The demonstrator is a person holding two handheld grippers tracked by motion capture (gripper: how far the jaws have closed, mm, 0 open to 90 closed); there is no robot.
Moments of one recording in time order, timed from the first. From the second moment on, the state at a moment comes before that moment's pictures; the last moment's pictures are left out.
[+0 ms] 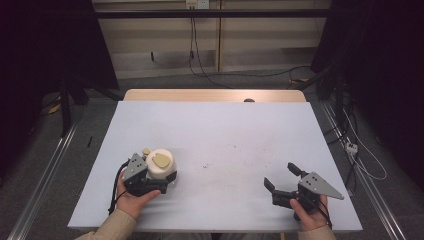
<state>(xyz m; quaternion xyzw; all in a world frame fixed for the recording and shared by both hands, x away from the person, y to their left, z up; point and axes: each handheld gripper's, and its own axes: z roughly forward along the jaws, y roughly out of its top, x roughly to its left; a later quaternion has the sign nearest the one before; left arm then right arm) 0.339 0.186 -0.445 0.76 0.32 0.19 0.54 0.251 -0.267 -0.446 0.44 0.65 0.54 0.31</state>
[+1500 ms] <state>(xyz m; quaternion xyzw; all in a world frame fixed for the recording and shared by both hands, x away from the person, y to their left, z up) 0.364 0.162 -0.425 0.70 0.32 0.22 0.60 0.251 -0.267 -0.446 0.43 0.65 0.54 0.31</state>
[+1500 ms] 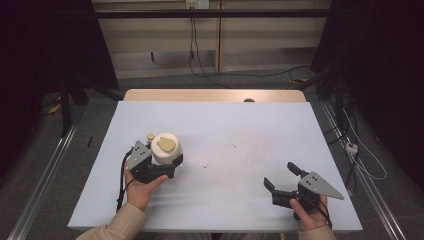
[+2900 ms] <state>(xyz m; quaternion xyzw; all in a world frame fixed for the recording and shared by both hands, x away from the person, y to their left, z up) 0.393 0.118 -0.430 0.72 0.31 0.19 0.59 0.252 -0.267 -0.445 0.43 0.65 0.54 0.31</state>
